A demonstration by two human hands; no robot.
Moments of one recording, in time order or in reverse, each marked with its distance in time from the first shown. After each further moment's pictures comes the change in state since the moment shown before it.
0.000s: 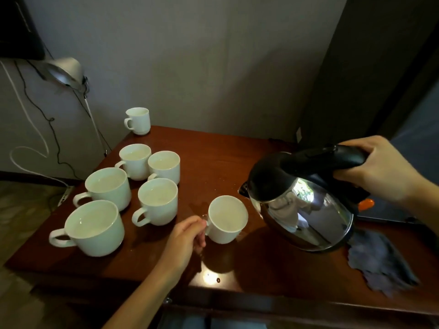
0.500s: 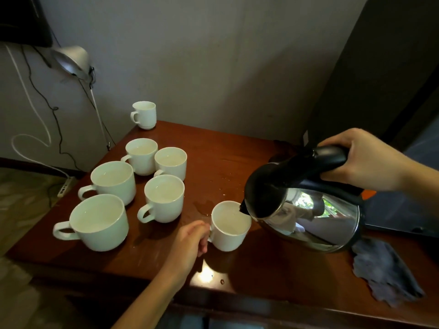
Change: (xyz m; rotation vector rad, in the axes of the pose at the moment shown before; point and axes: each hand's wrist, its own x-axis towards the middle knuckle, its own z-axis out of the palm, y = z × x) left_hand 0.002 -0.014 -0.001 -0.015 0.033 -0.028; right_hand 0.032 -0.030 0.012 -0.249 -0.221 -0.144
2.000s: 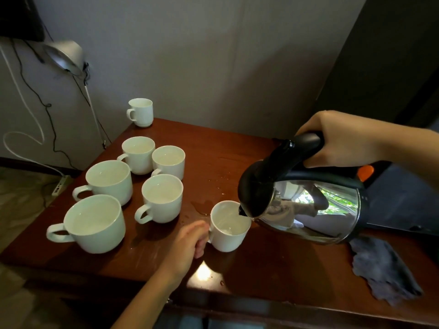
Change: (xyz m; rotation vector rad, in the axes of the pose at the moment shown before) left_hand 0.009 -0.009 -0.008 -0.055 -0.149 0.010; right_hand 0.038 -0.034 -0.010 -0.237 -0.253 0.028
